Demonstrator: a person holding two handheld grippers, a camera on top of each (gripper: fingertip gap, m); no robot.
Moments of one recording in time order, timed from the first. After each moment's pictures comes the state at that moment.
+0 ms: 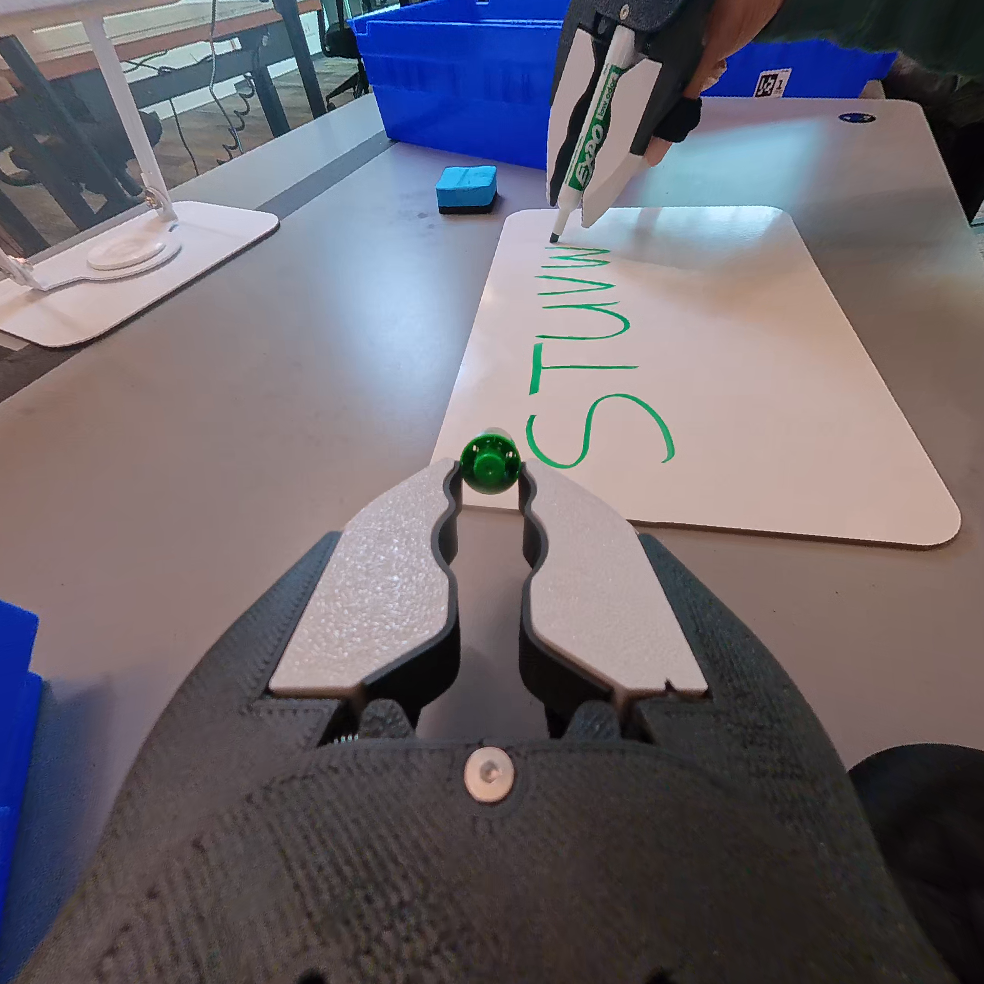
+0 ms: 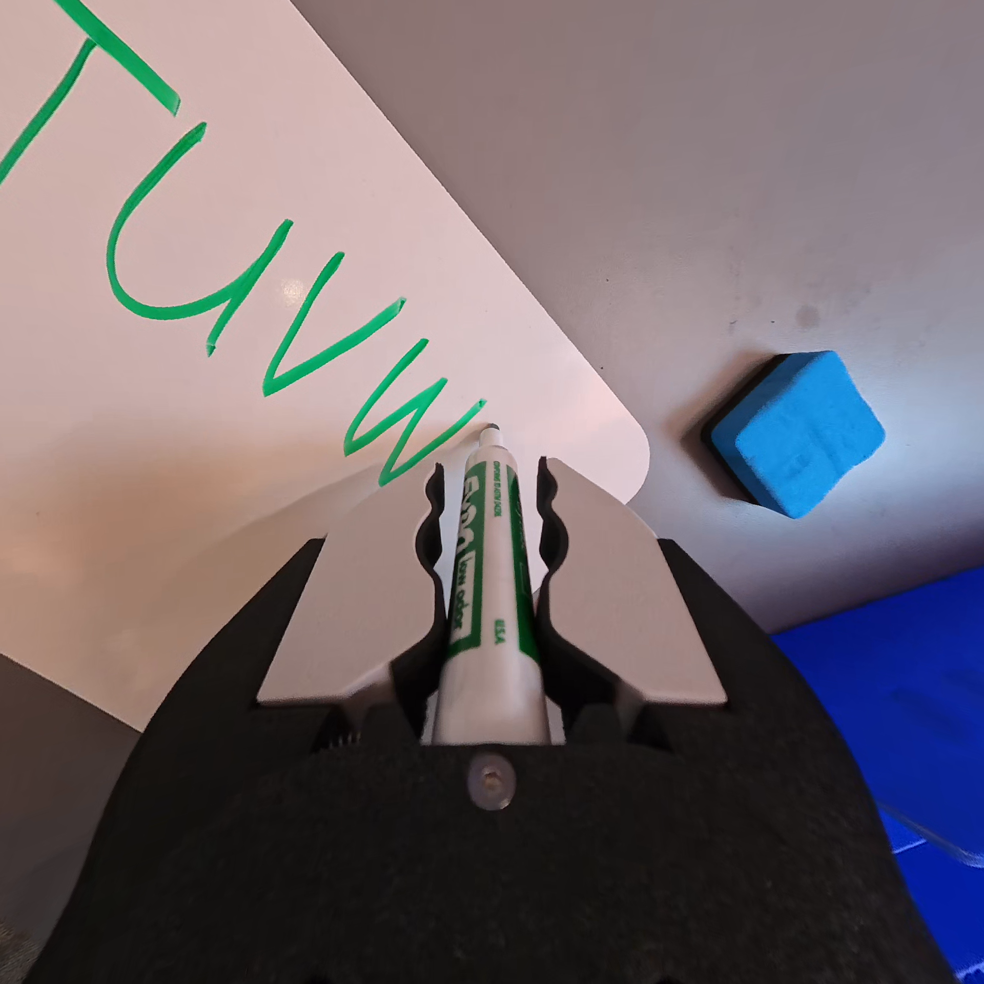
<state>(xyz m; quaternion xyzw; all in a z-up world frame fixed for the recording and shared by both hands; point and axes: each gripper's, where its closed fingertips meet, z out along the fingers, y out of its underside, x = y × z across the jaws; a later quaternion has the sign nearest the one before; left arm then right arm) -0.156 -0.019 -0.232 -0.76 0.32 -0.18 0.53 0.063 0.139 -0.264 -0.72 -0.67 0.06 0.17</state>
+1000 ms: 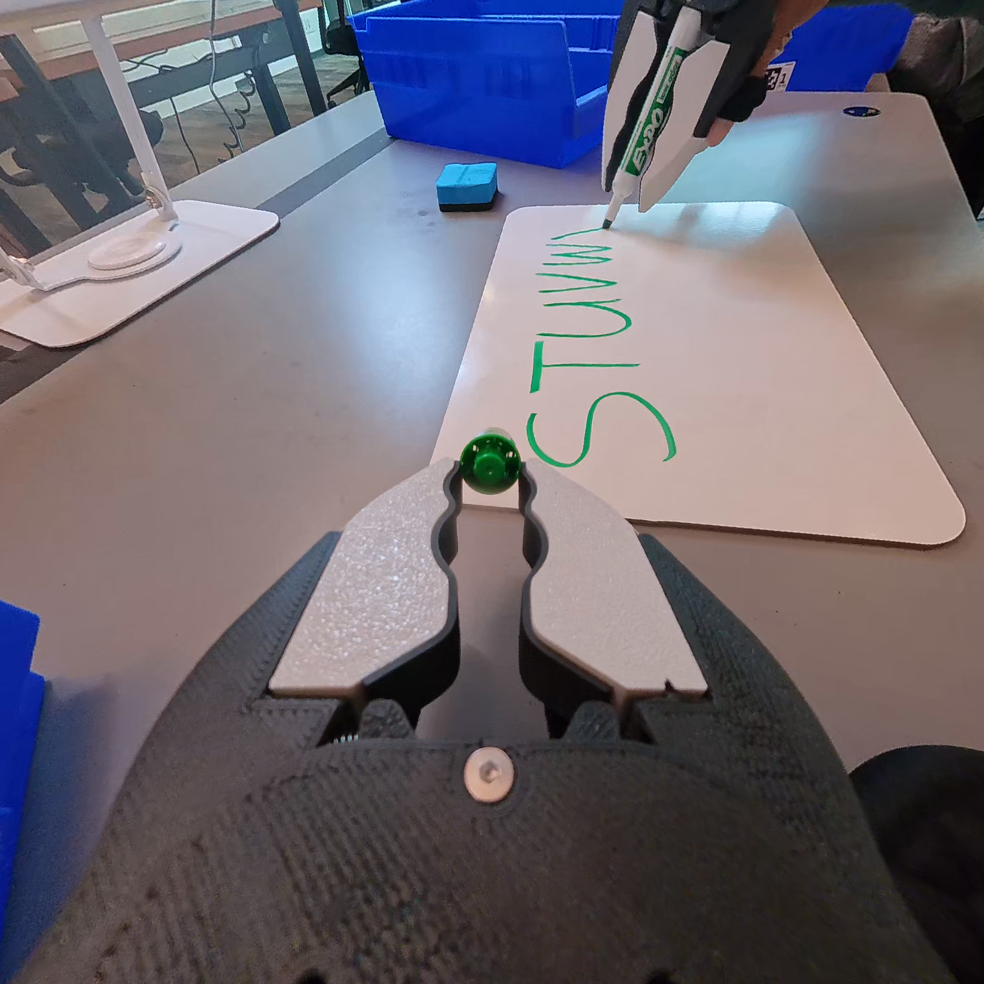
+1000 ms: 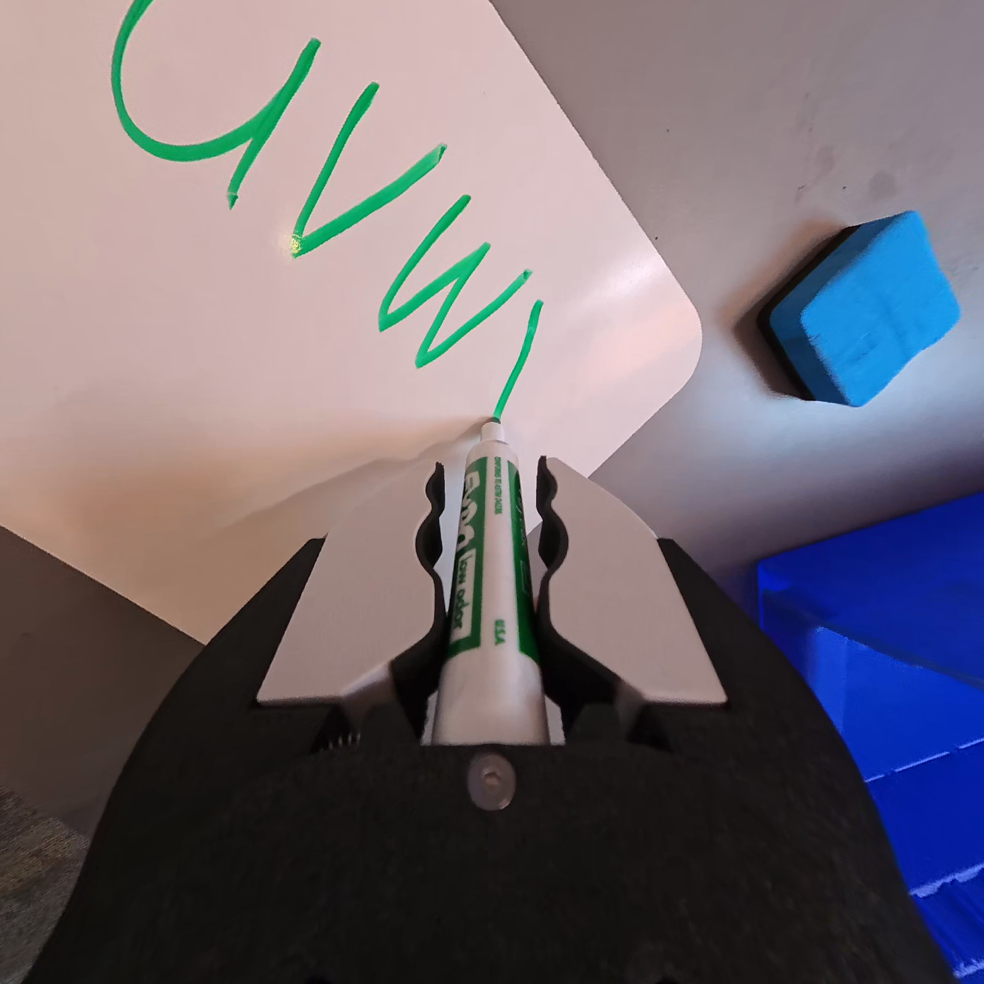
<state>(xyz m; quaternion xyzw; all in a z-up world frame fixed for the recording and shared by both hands) -0.156 -0.019 -0.233 -0.76 0.32 -0.18 0.53 0.105 0.119 -0.264 -0.73 -0.67 0.04 0.15</state>
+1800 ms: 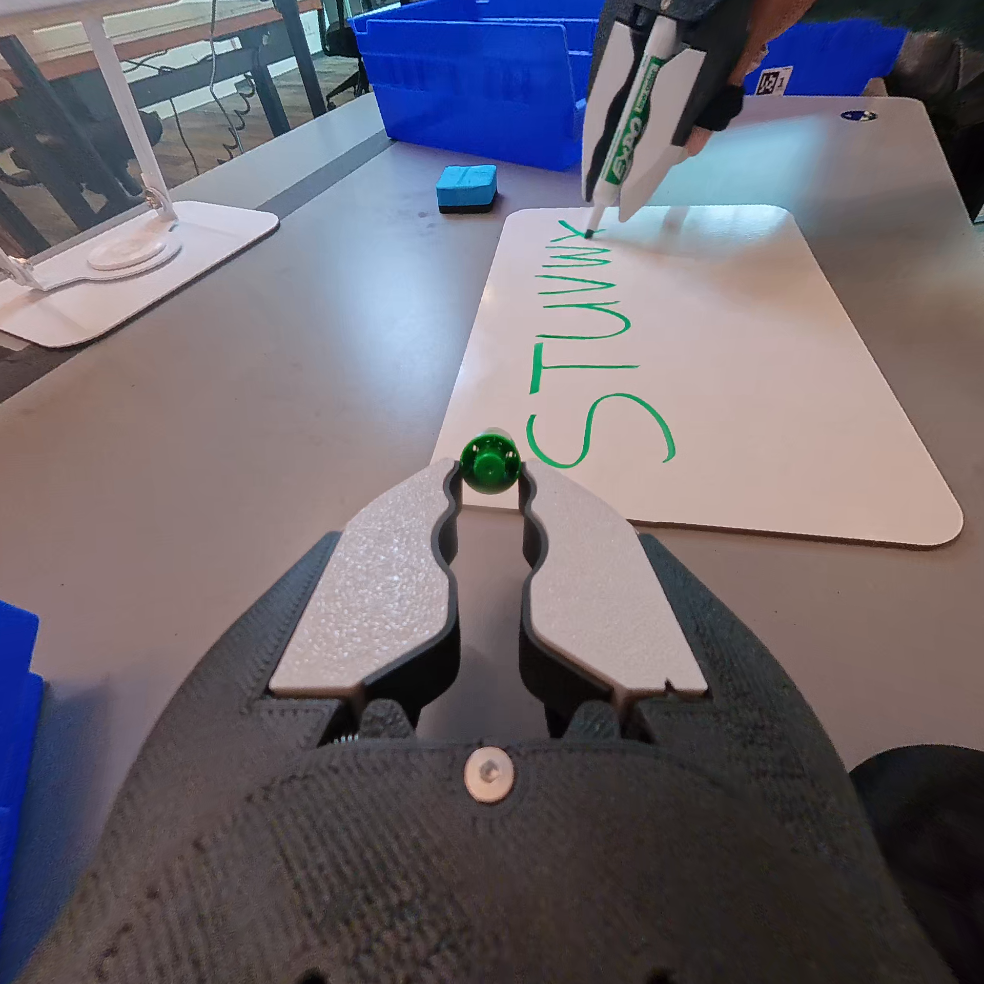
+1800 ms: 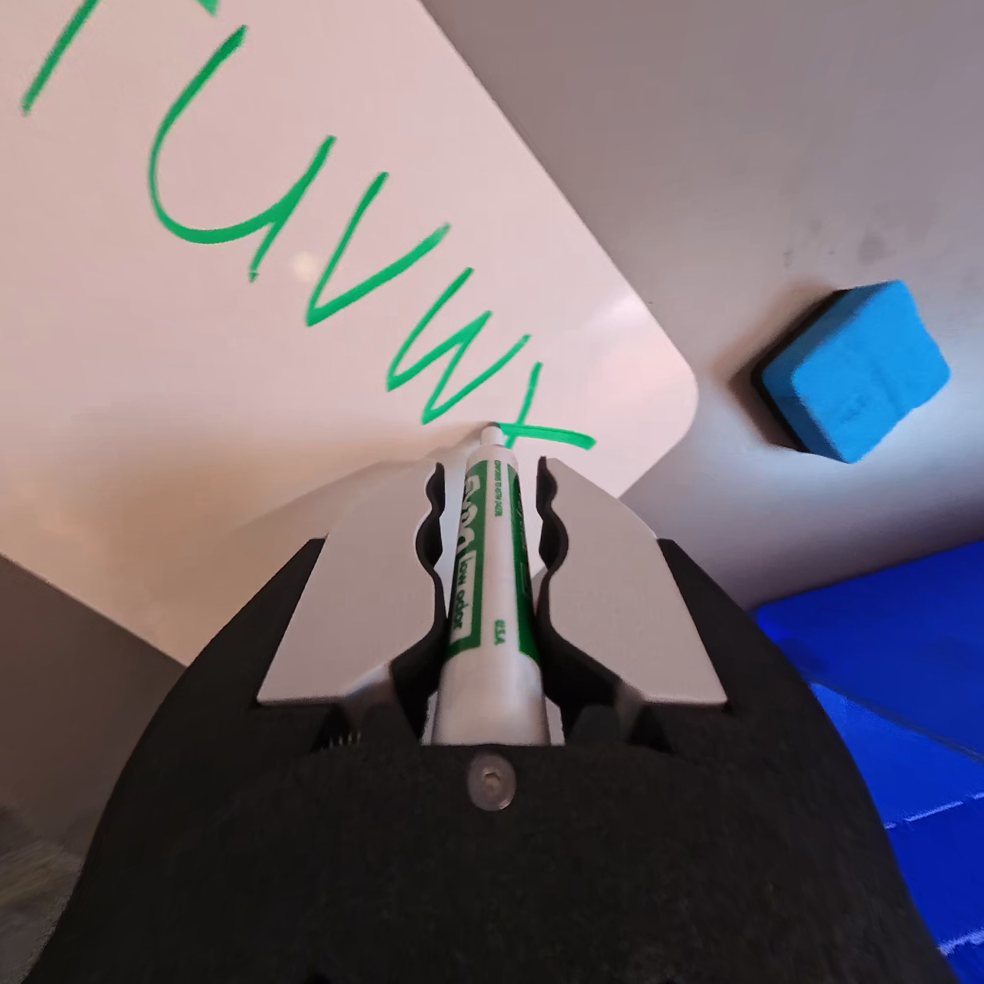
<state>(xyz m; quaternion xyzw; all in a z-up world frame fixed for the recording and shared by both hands) -0.156 -0.019 -0.232 -0.76 0.32 -0.18 0.53 0.085 0.121 -0.264 -0.73 -0.67 0.06 0.15</state>
